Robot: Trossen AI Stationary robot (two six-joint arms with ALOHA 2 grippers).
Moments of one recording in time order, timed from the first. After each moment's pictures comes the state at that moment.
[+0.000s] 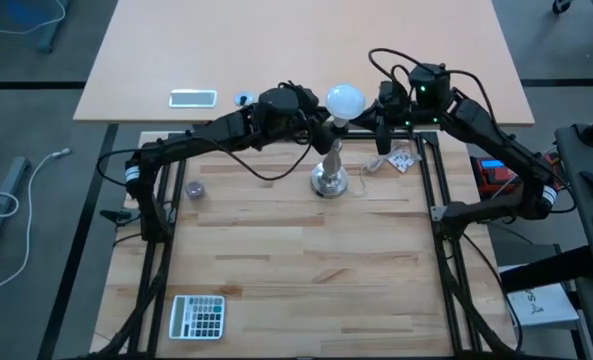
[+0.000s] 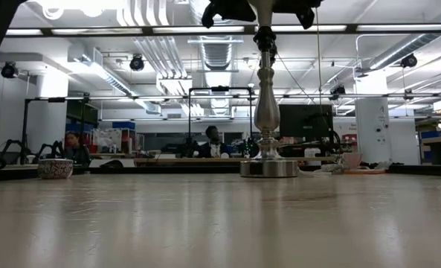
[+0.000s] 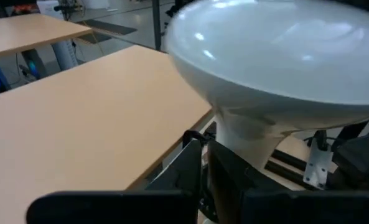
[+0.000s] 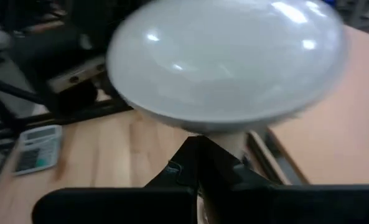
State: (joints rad) left arm 0.27 1.81 1.93 -0.38 -0.31 -0.13; right arm -0.66 1.22 1.45 -0.59 -0.49 -0.07
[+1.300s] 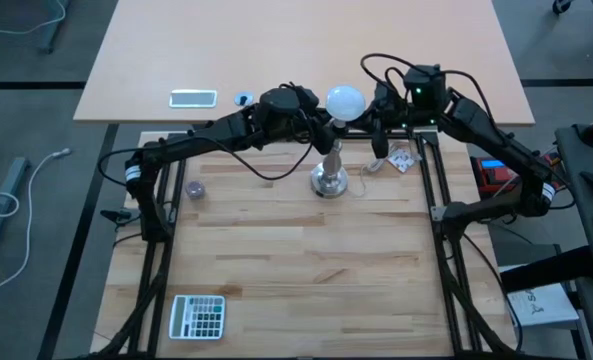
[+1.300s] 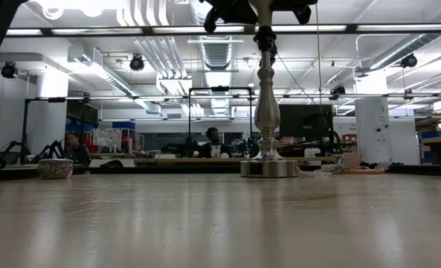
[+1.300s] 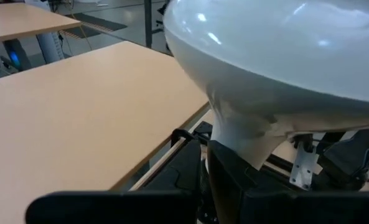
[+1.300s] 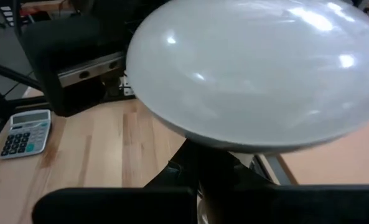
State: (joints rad) left arm 0.28 1.81 1.90 -0.34 -0.25 -0.18; right arm -0.61 1.25 1.50 -0.63 -0.44 -0.14
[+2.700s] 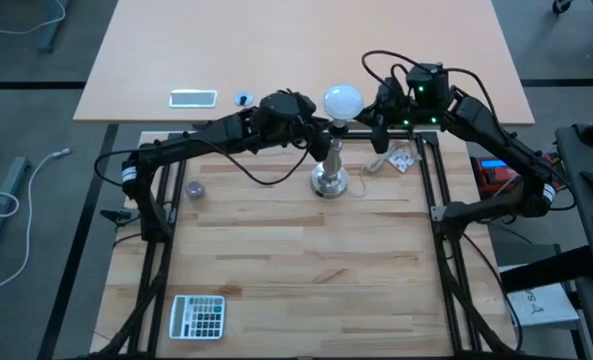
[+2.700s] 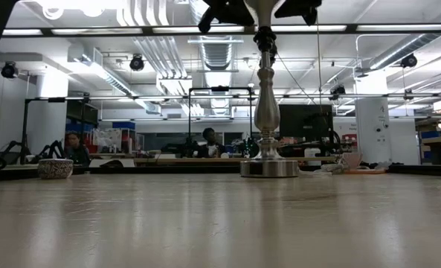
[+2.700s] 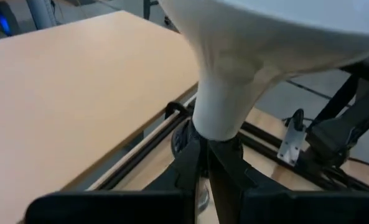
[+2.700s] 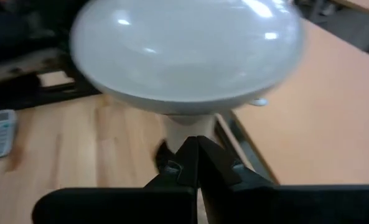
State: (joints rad) left arm 0.26 1.78 1.90 -0.47 -0.25 -0.26; right arm -0.62 1.25 1.52 -0.68 -0.31 -0.15
